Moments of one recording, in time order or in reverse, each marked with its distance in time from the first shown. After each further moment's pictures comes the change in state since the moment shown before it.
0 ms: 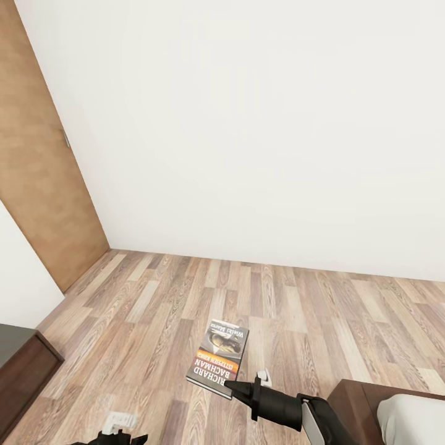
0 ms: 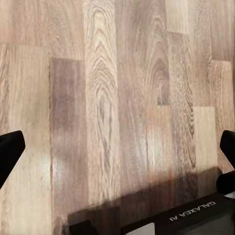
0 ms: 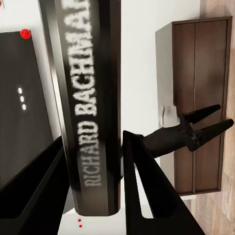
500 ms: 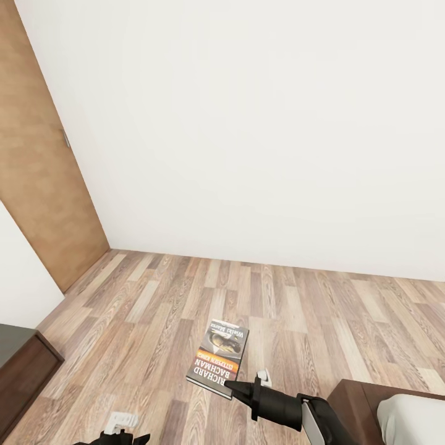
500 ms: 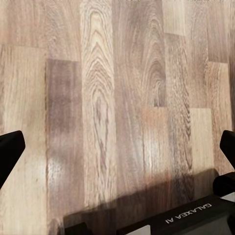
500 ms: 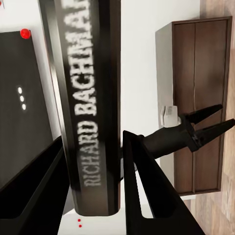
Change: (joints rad) left arm 0.000 -0.009 0.002 0.000 0.006 -0.002 0.000; right arm 0.000 0.000 0.001 0.000 0.000 0.000 0.000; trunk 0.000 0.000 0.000
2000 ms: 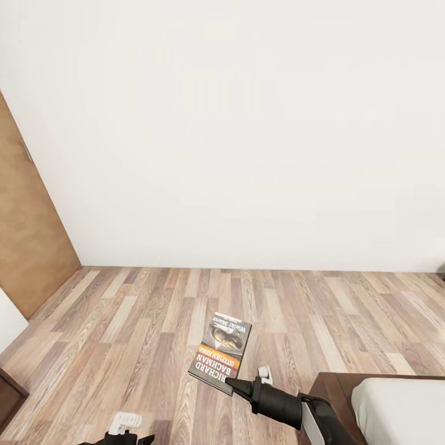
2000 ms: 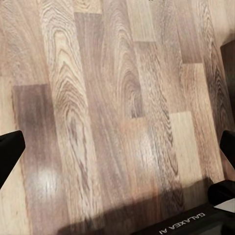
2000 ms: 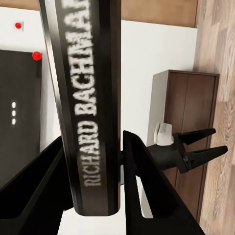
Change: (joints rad) left arm 0.001 -0.018 0.000 0.000 0.000 0.007 0.002; right arm 0.000 0.000 0.000 0.000 -0.002 -0.145 0.003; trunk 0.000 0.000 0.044
